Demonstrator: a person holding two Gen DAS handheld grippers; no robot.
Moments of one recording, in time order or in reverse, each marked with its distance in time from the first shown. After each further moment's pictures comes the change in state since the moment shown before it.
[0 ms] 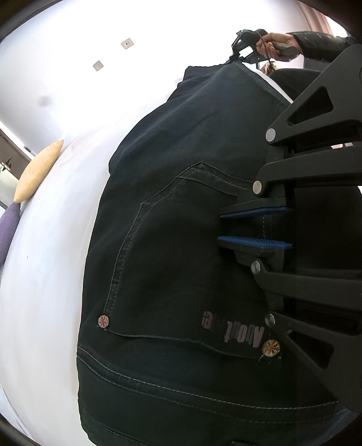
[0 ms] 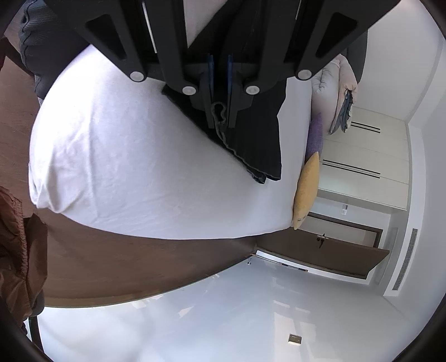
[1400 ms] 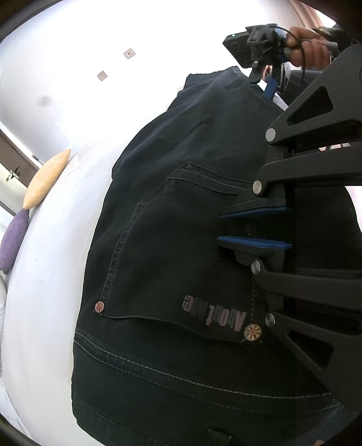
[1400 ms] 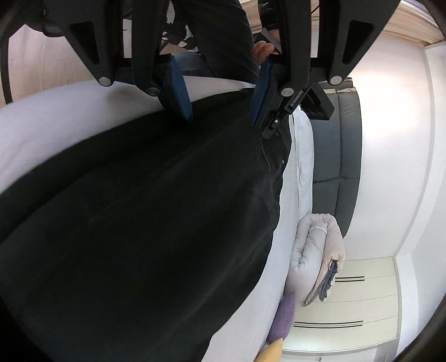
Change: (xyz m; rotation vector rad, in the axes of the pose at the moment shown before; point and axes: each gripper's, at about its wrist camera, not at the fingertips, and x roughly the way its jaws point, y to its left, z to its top) left arm -0.012 0.016 -0.015 0.018 -0.051 -0.040; right arm 0.104 0.104 -0.247 -0.219 0.830 0.123
